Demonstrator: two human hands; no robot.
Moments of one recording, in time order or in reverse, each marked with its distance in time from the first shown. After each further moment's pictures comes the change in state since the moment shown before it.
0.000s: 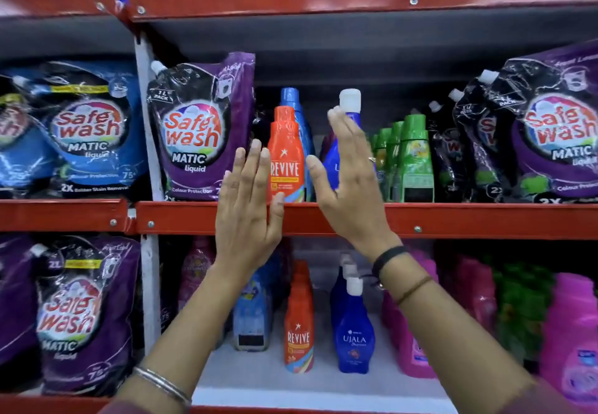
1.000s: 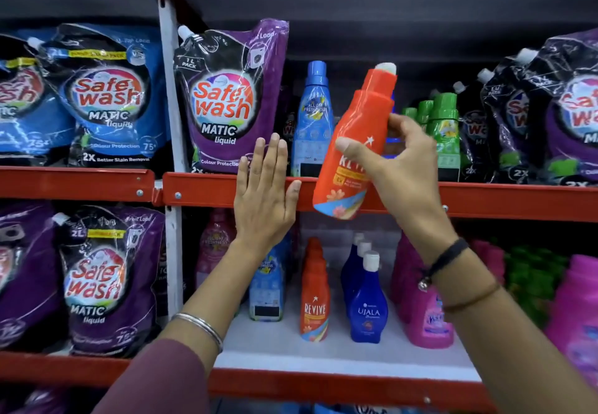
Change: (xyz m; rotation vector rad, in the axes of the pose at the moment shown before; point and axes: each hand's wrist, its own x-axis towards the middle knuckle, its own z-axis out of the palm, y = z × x) left_hand -0.019 -0.035 0.018 0.231 -0.117 -0.062; right_hand -0.005 -0.035 -0.020 0.209 0.041 0.560
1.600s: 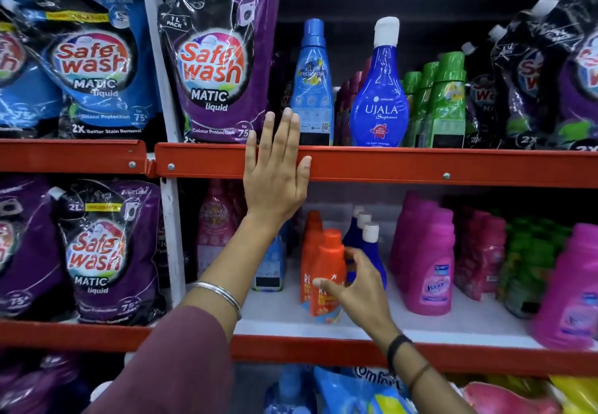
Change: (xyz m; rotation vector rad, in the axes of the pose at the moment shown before) left_hand -0.009 0.020 0.011 0.012 0.072 0.031; right_hand -0.144 0.165 0.018 -0.213 -0.396 0.338
